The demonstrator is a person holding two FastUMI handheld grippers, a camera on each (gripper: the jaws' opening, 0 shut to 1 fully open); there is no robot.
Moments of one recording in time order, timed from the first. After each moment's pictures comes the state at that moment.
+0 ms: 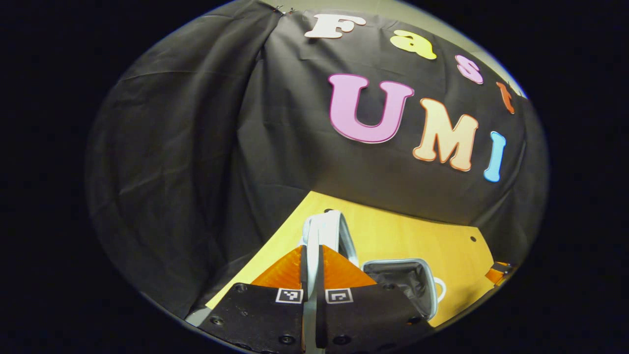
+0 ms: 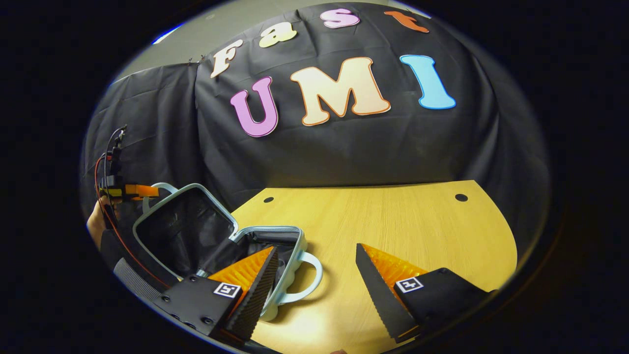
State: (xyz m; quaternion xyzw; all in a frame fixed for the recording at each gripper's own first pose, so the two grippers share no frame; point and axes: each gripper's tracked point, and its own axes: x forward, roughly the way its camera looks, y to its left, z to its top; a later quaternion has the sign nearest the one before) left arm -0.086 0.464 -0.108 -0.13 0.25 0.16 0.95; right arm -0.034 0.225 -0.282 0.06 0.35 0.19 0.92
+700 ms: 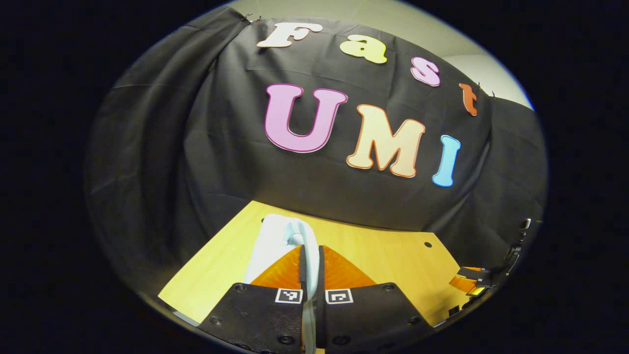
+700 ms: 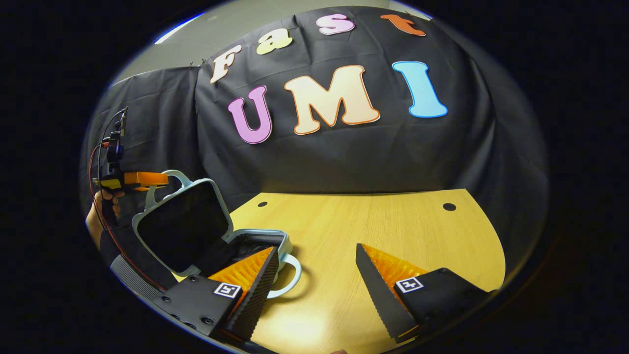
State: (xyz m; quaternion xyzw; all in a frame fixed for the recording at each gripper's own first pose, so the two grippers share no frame) left arm -0.040 0.315 -0.081 -0.15 0.21 0.05 0.97; right arm -0.025 0.178 -0.262 0.06 0.33 0.19 0.92
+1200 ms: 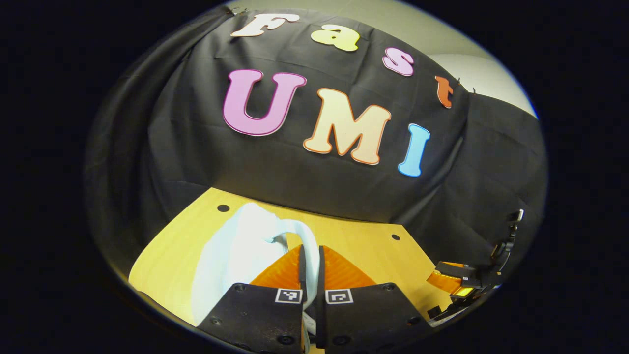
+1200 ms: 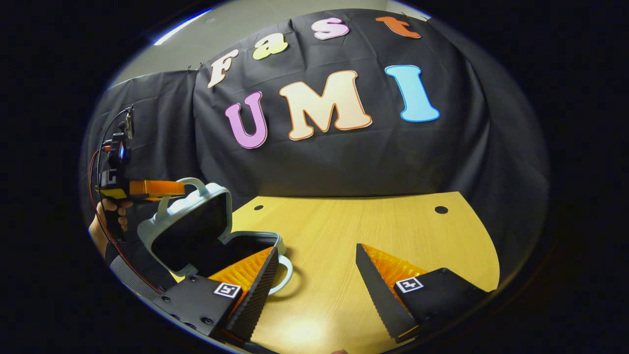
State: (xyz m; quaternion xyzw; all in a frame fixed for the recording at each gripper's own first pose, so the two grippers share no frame) left arm -0.022 0.213 -0.103 -0.17 0.23 -0.03 0.96; right arm -0.023 0.159 -0.254 0.06 0.32 0.18 0.93
